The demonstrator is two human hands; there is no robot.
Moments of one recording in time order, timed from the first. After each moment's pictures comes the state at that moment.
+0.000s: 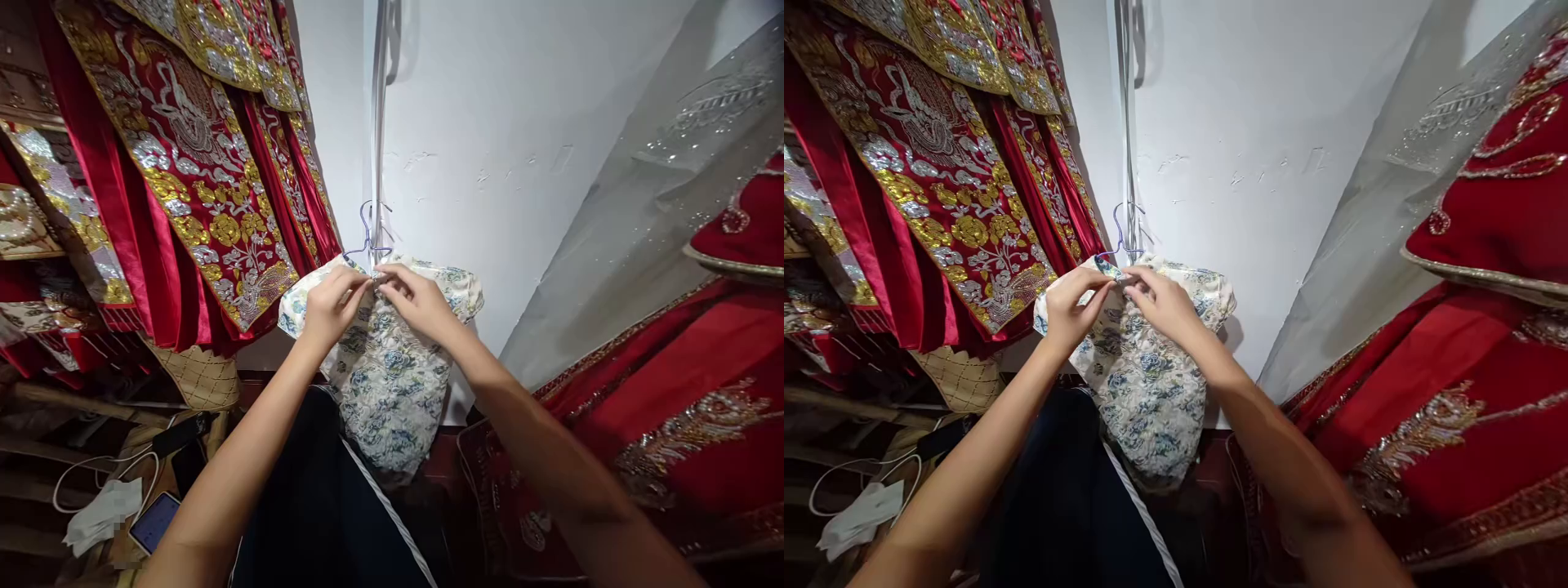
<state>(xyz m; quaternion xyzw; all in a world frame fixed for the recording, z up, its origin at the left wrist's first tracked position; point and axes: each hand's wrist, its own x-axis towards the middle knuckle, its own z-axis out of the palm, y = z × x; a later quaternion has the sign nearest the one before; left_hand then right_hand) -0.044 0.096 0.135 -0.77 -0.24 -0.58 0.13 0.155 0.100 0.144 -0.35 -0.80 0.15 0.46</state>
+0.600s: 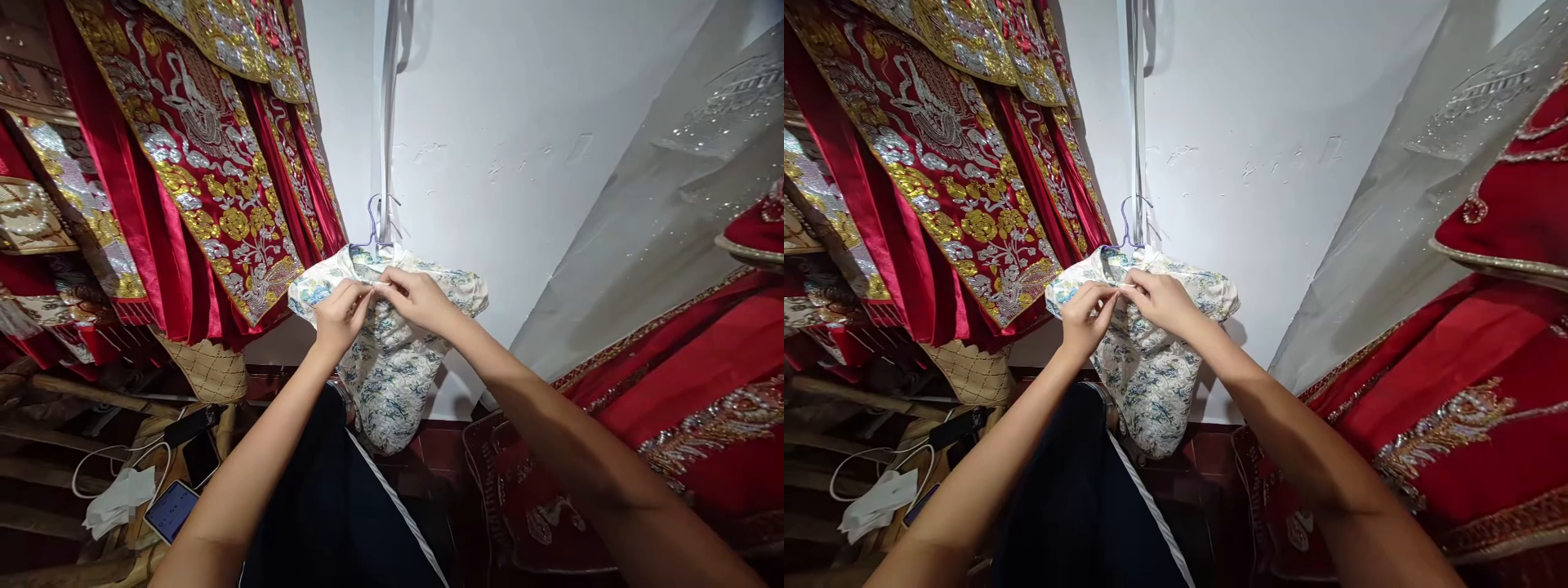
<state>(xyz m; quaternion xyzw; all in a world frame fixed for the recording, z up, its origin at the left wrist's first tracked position) -0.046 0.099 0.091 -0.75 -0.30 -0.57 0.12 0.141 0.110 0.144 -0.32 -0.85 0.09 0.40</state>
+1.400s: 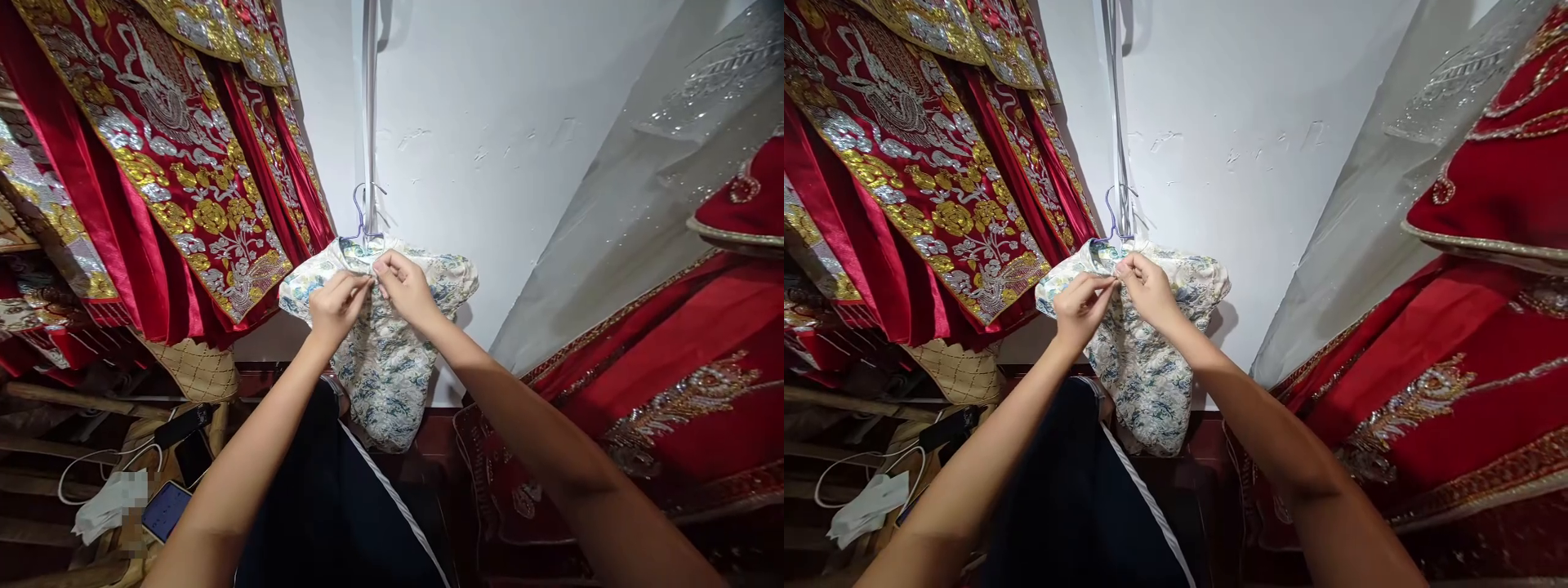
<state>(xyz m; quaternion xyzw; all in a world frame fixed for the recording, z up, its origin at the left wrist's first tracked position) -0.031 0.106 0.096 -0.74 -0.28 -0.59 0.16 0.129 0.108 0.133 -0.27 -0.73 0.29 0.56</state>
